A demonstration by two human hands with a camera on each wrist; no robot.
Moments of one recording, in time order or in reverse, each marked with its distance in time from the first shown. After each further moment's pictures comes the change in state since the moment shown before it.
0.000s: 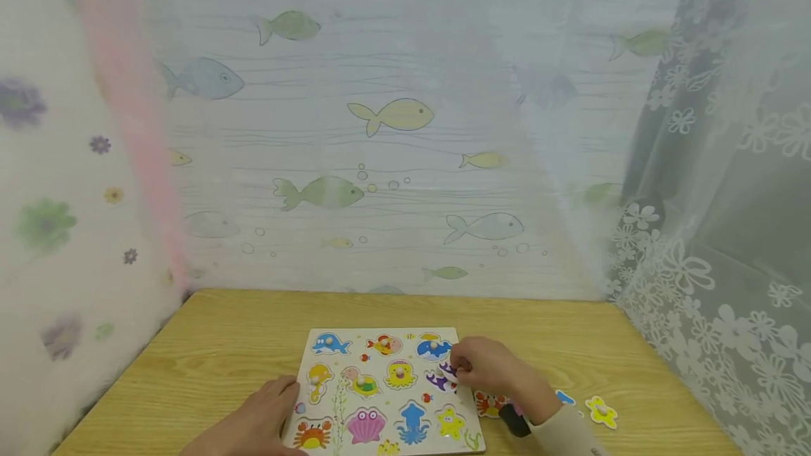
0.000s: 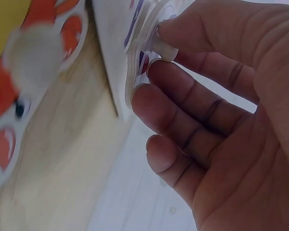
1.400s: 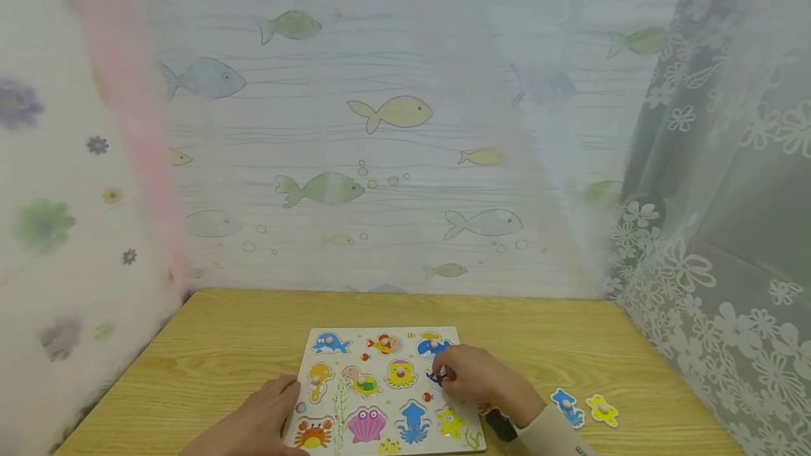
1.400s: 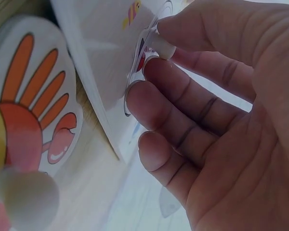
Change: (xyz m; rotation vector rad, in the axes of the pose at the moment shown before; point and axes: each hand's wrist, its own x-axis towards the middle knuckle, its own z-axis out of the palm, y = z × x) left_hand 0.001 -0.001 0.002 -0.015 0.020 -0.006; right_hand 0.013 -0.016 0.018 0.016 -0.116 0.035
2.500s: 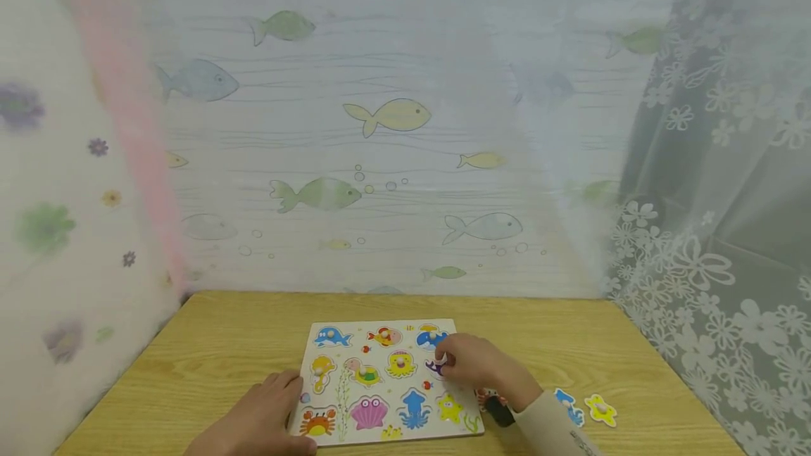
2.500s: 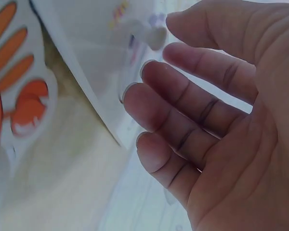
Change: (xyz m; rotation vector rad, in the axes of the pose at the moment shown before) left_hand 0.014 0.001 -0.002 0.089 0.023 -0.038; right_hand 0.012 0.012 -0.008 -0.025 0.050 0.023
